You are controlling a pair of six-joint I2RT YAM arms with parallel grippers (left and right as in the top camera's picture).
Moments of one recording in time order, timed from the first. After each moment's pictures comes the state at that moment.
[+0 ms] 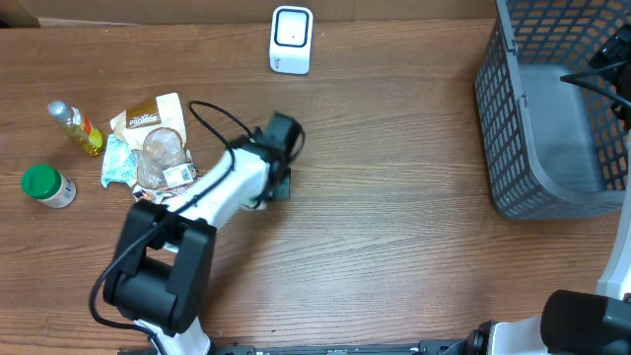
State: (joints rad) left arm -0.40 1.86 1.19 -0.75 -0.17 -0.37; right arm -0.31 1.63 1.85 -0.98 0.44 0.36
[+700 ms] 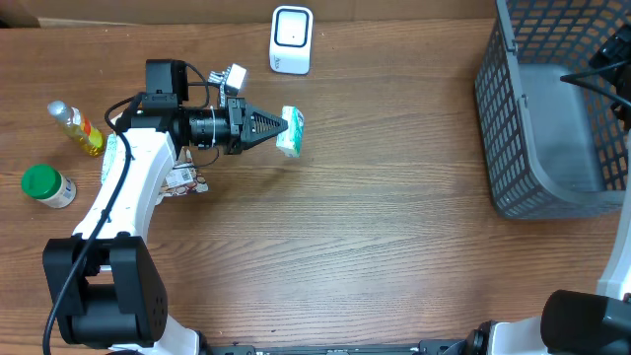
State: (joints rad) left arm 0.00 1.74 1.31 -0.63 1.24 -0.36; right arm -0.31 1.63 1.85 -0.98 0.44 0.36
